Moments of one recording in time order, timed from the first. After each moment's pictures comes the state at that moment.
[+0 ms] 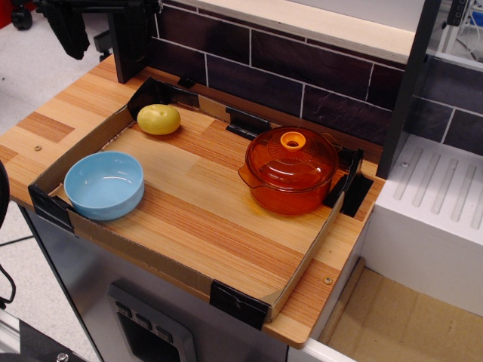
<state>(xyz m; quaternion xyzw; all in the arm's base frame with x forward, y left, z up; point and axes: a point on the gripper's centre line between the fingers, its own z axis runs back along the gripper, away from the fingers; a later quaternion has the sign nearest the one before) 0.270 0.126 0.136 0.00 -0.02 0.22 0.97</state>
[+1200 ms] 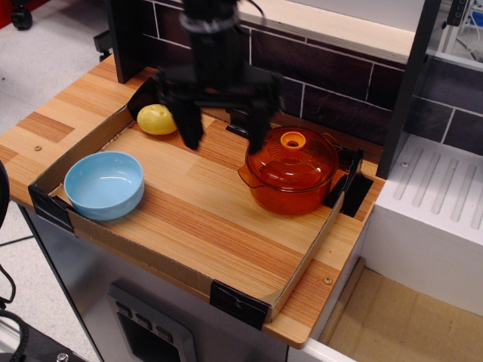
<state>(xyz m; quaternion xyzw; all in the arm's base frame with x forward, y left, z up) 0.275 0.008 0.073 -0.04 0.00 0.16 0.99</state>
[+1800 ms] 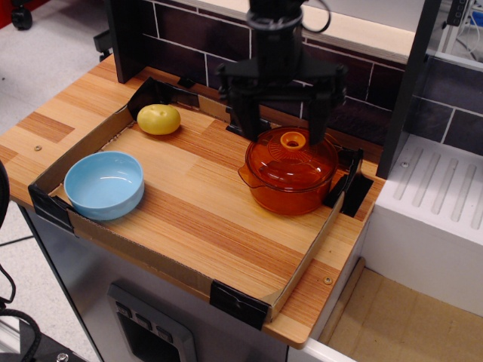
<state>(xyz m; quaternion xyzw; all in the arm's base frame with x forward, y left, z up) 0.308 -0.025 0.082 -0.05 -0.02 0.17 0.98</state>
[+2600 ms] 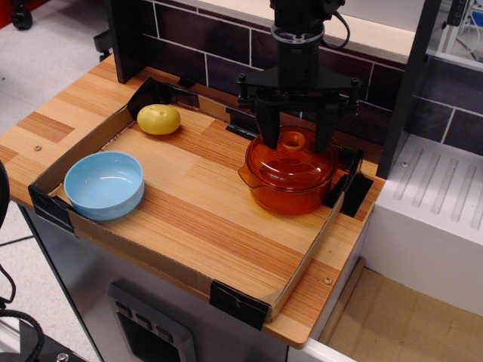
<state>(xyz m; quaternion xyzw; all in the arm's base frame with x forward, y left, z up) 0.321 -0.030 0.062 -0.03 -0.02 0.18 0.98</state>
